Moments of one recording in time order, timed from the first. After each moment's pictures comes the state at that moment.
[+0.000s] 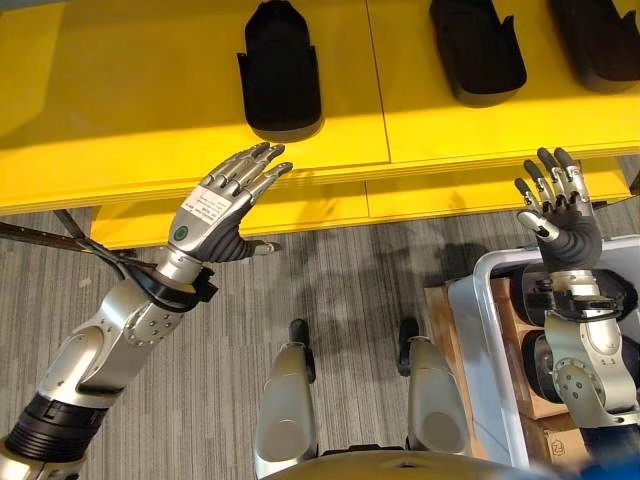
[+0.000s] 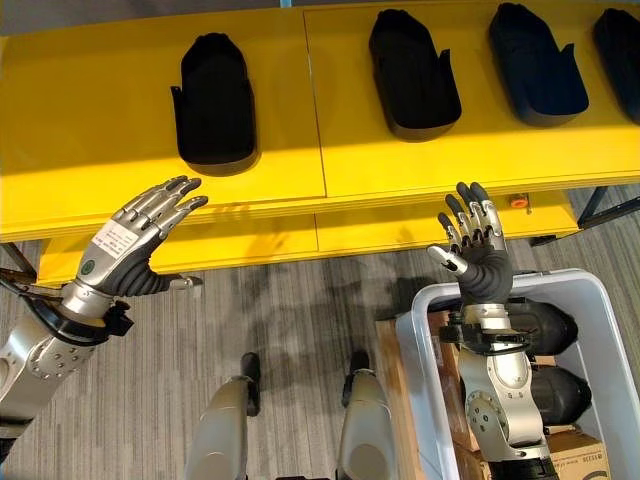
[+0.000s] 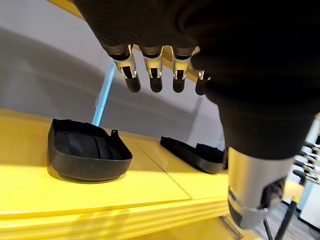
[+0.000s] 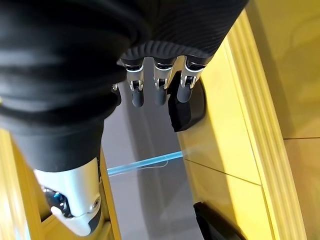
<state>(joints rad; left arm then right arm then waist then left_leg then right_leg) -0.02 0.86 -0.01 -0.34 0.54 -0.29 0.19 0.05 -0.47 -0.03 -0.25 0.68 -0.30 -0.01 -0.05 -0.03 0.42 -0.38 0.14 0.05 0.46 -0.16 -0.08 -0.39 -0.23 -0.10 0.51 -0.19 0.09</state>
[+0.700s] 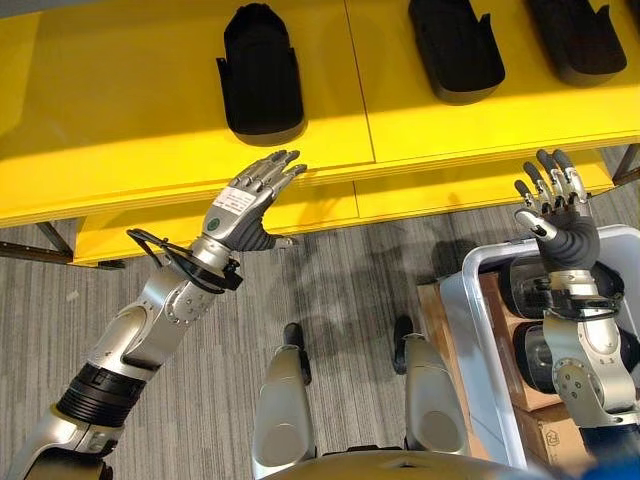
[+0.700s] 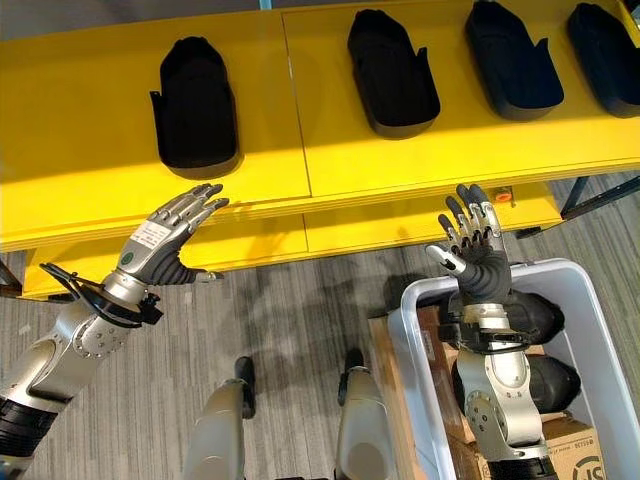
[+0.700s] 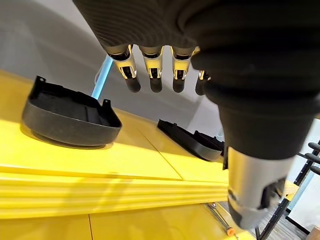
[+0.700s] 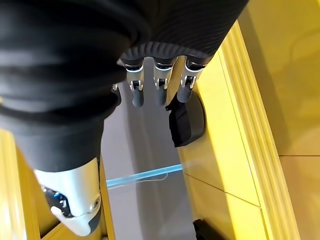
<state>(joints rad) -0.18 0.79 -0.17 -0.18 0.54 -0.24 0.17 0.04 -0.47 -0.03 -0.25 0.68 -0.28 -0.04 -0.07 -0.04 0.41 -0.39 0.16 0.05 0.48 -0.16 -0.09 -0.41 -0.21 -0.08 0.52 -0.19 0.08</state>
